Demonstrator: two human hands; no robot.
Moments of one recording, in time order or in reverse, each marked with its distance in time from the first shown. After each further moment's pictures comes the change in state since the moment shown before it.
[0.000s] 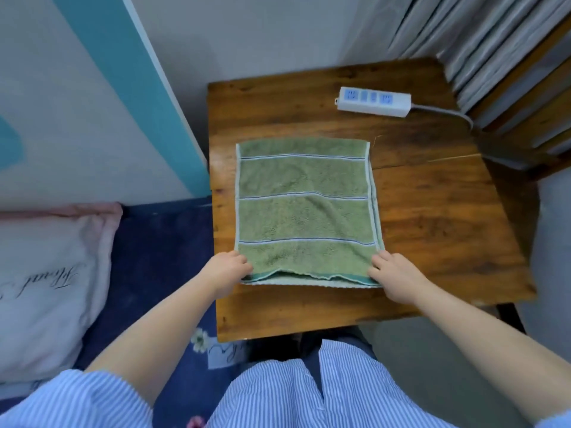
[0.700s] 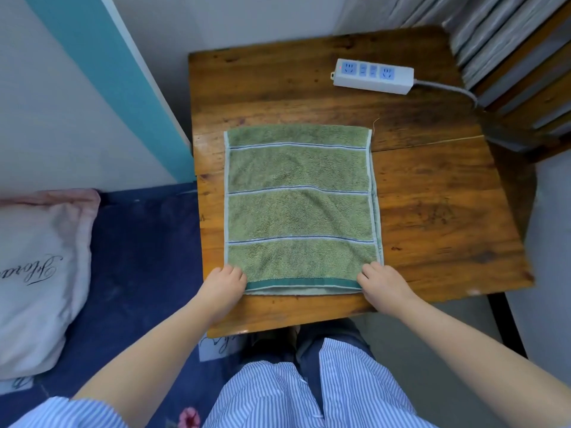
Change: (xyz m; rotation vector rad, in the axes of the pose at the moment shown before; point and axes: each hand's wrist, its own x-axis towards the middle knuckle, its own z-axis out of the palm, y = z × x) left_hand 0.007 0.033 0.053 0.042 0.024 -0.036; right_hand -0.001 -0.032 0.036 0.040 0.040 0.119
